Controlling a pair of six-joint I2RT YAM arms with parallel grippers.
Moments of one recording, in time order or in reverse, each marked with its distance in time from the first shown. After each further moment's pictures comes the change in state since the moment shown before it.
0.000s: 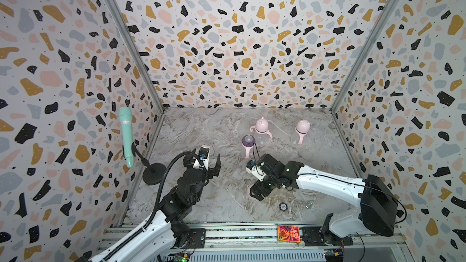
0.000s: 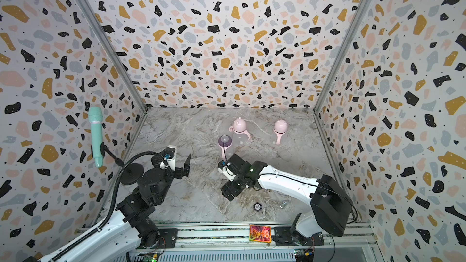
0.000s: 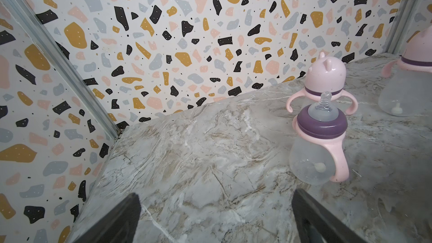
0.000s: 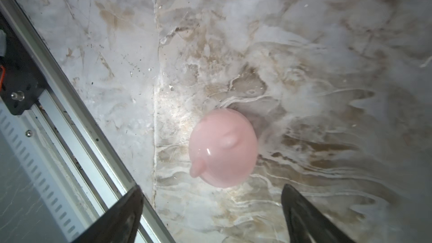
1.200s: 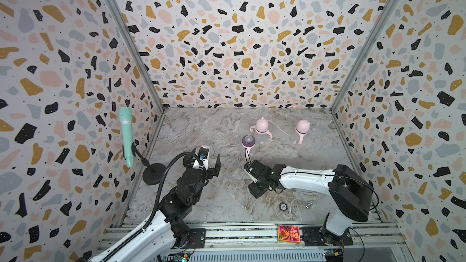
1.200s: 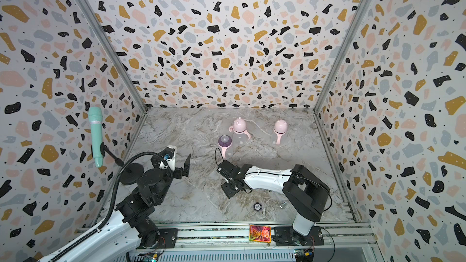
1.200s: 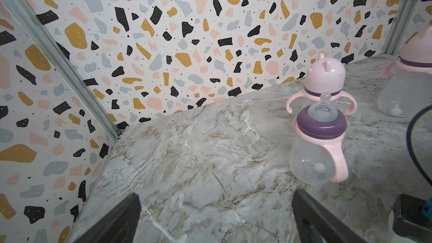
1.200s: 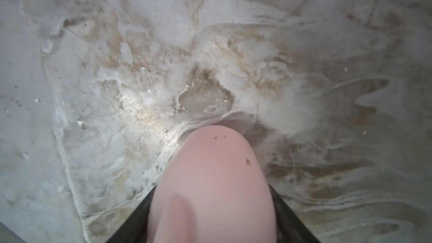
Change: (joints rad) left arm 0.000 -0.007 0.000 -0.005 0.003 0.001; right arm 0.024 0.200 0.031 0.069 0.202 0.095
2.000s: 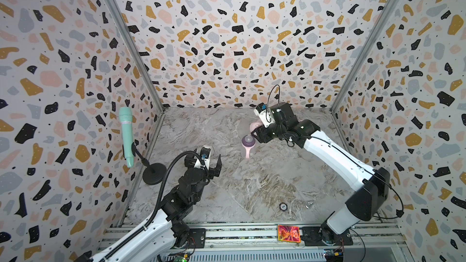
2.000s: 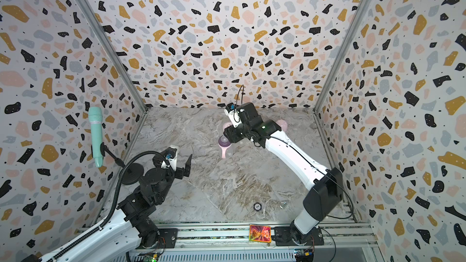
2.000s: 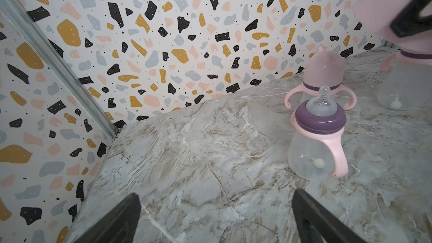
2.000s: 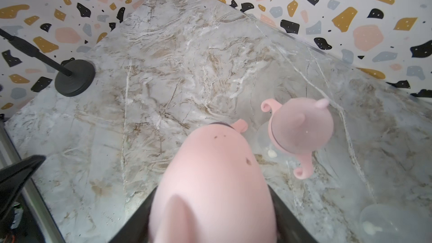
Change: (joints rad) left arm 0.000 0.028 0.000 0.004 0.007 0.003; right arm -0.351 -0.002 0.676 -0.176 -0.177 -0.270
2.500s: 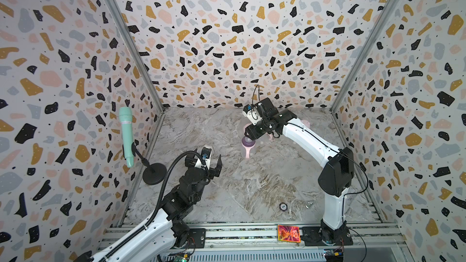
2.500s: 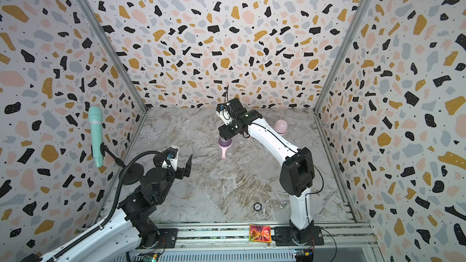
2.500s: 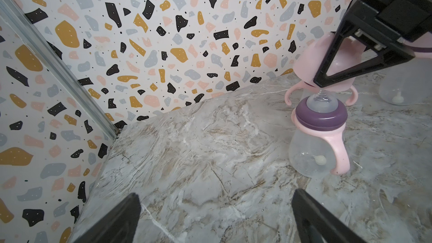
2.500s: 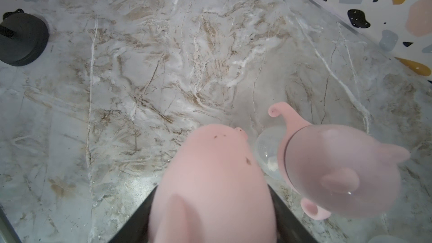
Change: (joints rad) left arm 0.000 0.017 0.000 0.002 0.001 0.018; right arm -0.004 0.278 0.240 -0.160 -0.002 -0.088
